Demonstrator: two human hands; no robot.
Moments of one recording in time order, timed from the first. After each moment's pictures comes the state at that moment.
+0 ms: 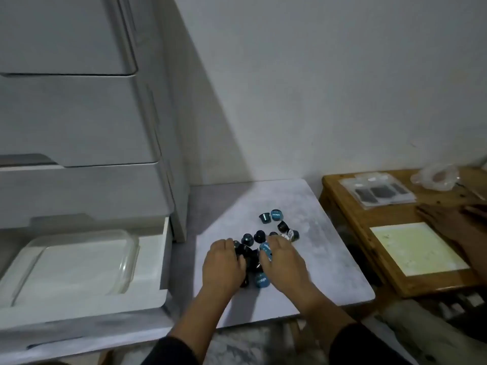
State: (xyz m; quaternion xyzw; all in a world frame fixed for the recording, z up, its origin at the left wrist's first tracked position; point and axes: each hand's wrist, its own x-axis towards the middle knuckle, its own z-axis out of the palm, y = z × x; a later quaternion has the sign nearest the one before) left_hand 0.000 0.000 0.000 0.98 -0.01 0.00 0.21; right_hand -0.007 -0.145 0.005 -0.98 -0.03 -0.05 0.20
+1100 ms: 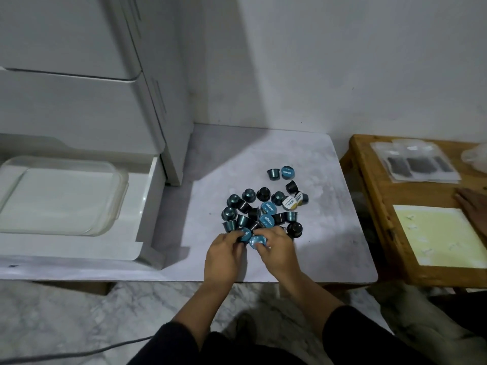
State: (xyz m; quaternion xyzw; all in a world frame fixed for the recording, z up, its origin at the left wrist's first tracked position) left_hand -0.027 -0.031 -0.090 0.91 0.10 -0.01 0.41; right_hand -0.001 -0.163 -0.082 -0.93 -0.02 0.06 0.36
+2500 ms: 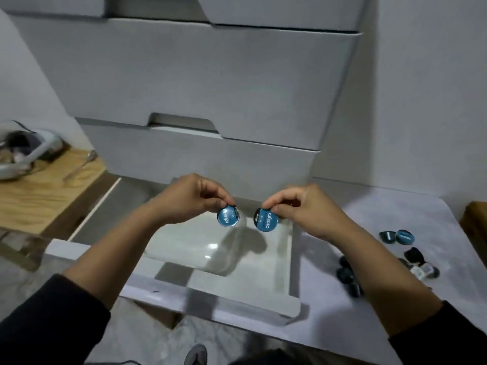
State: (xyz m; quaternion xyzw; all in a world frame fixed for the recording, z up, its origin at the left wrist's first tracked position) left_hand 0.021 0.312 0.119 0.89 -0.01 -0.08 0.45; right_hand 0.066 0.075 0.117 -0.83 -0.24 0.16 0.47
